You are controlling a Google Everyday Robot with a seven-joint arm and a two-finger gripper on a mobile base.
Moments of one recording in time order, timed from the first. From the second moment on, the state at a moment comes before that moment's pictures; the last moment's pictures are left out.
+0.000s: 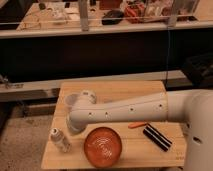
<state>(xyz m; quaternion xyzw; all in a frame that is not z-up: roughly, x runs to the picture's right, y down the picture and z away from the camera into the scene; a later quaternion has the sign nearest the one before) -0.166 0.214 0.710 -0.24 -0.26 -0.24 0.90</state>
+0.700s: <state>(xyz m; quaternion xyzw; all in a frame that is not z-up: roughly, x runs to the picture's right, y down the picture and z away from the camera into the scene) -0.173 0.197 0.721 -0.26 -0.23 -0.29 0.89</state>
